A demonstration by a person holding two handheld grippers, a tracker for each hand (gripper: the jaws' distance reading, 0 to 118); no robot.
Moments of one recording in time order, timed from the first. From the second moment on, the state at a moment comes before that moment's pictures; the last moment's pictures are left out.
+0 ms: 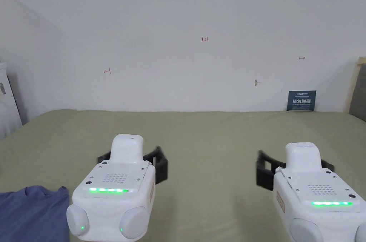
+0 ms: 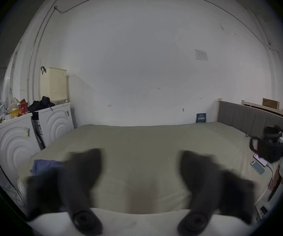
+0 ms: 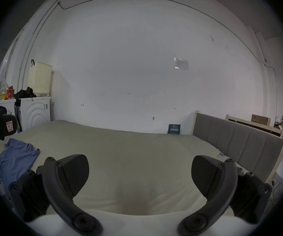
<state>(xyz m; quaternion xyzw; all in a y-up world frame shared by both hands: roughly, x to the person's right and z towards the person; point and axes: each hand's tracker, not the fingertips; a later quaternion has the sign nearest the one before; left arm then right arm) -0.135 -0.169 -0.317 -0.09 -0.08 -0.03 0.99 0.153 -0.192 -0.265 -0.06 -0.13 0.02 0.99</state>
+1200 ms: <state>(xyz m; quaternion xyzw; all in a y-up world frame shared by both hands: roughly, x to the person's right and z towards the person) -0.398 -0.165 -0.244 -0.12 0.25 0.00 0.96 -0.111 -0.189 -0.343 -0.07 0.17 0.01 0.98</state>
